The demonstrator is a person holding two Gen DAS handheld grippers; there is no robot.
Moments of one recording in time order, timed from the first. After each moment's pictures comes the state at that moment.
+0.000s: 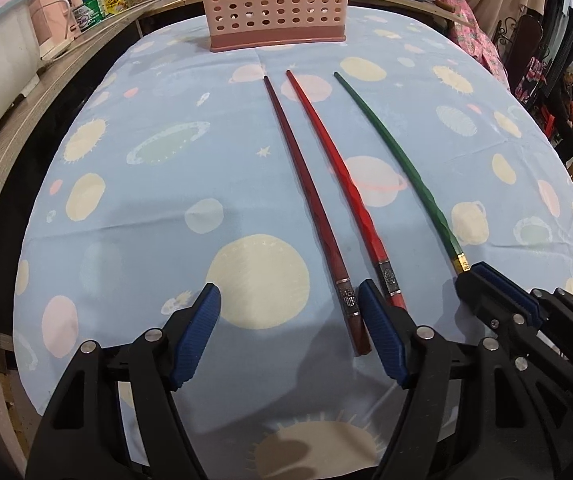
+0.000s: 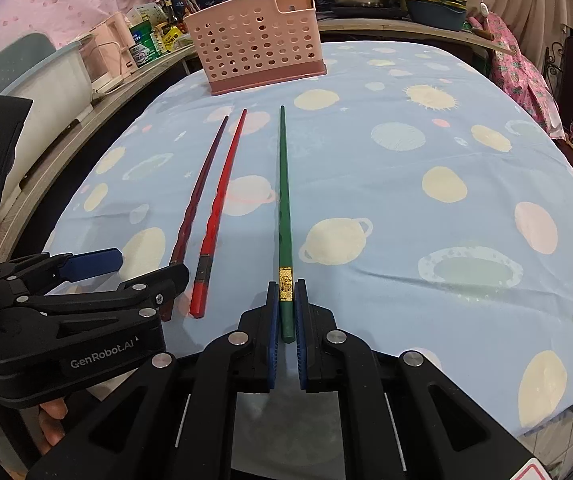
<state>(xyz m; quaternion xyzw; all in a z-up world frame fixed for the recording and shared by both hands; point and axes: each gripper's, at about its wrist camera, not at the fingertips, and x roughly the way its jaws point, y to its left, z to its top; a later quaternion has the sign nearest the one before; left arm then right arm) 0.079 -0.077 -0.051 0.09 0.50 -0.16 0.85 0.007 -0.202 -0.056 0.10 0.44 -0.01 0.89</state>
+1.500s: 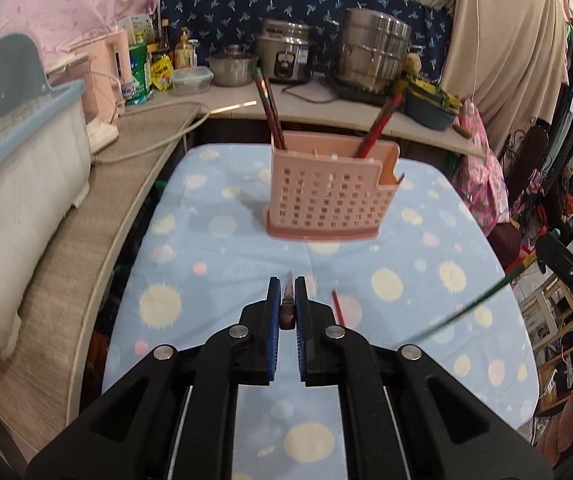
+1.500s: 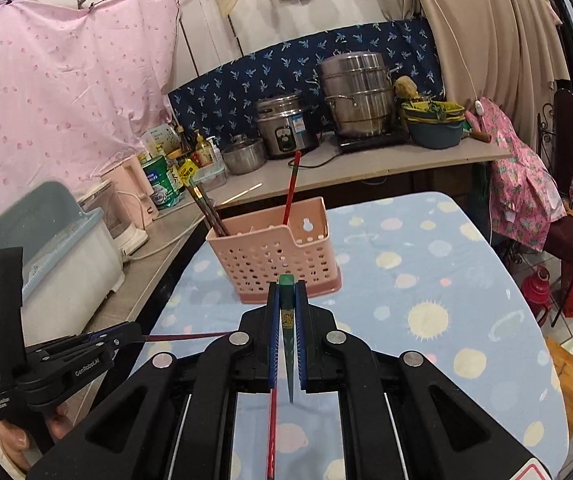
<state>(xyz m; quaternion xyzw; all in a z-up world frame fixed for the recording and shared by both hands) 0.175 -0.028 0.117 -0.01 0.38 -0.14 0.91 0.085 -0.243 0.136 0.14 0.26 -0.01 0.96</state>
